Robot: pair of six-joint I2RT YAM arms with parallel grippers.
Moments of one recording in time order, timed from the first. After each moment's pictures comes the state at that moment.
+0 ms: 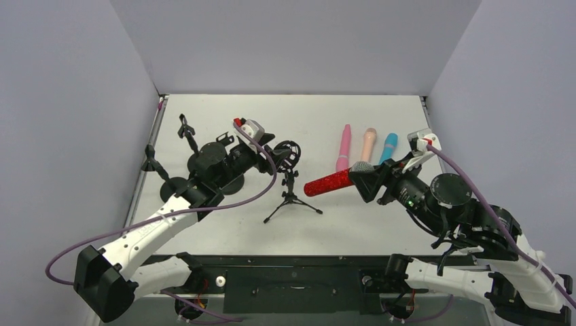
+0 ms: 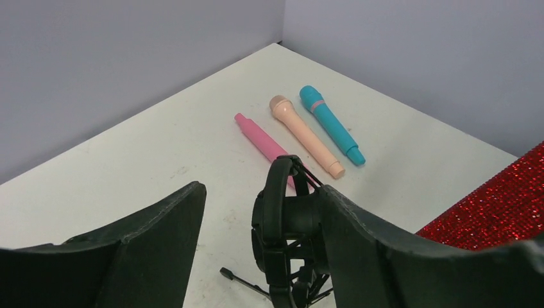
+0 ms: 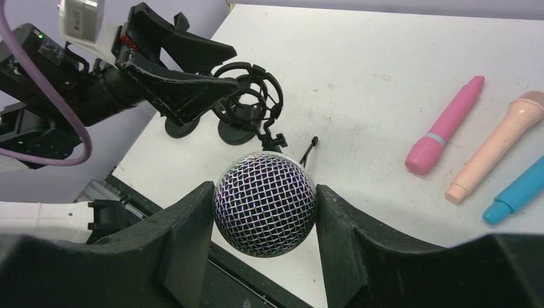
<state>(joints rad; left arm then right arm) -0.67 1.09 0.85 0.28 0.19 -0.08 1.09 0.74 1.38 -0.85 0.46 0.46</state>
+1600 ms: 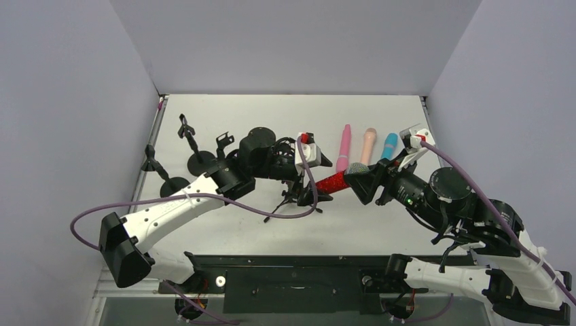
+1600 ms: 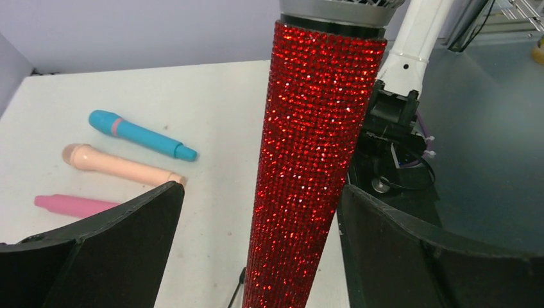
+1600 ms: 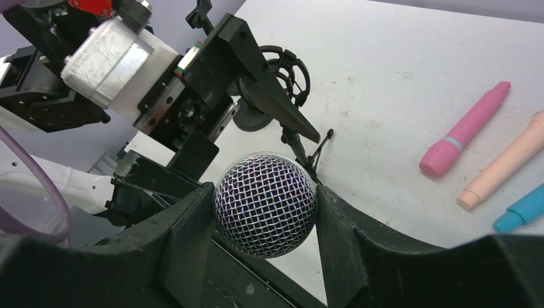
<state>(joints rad) -0.91 1.34 1.23 -0.05 0.67 0.14 1.09 0.80 1.45 -0.89 0.37 0.43</state>
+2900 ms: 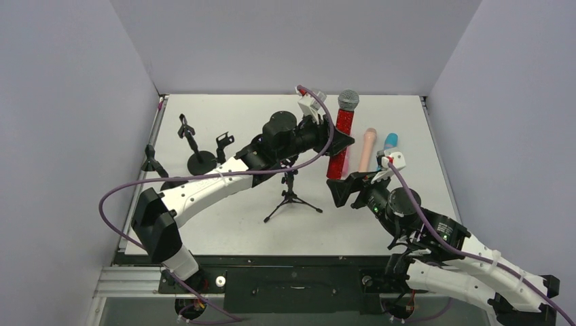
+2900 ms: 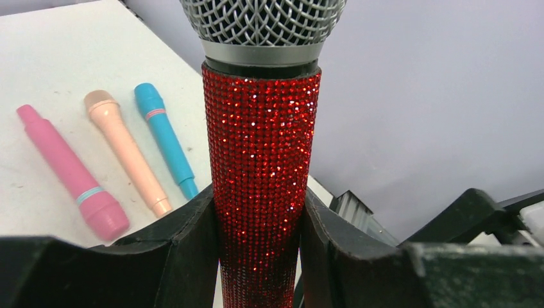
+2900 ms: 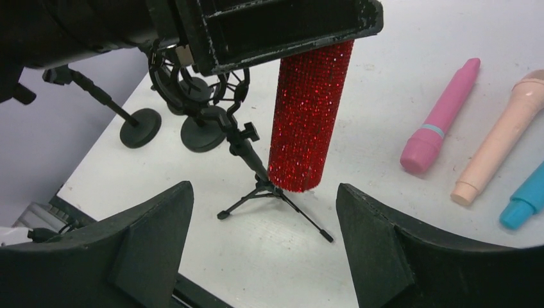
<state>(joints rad) -0.89 1.61 1.43 0.15 0.19 -0.57 1.07 0.64 0.90 -0.48 0.53 0.43</state>
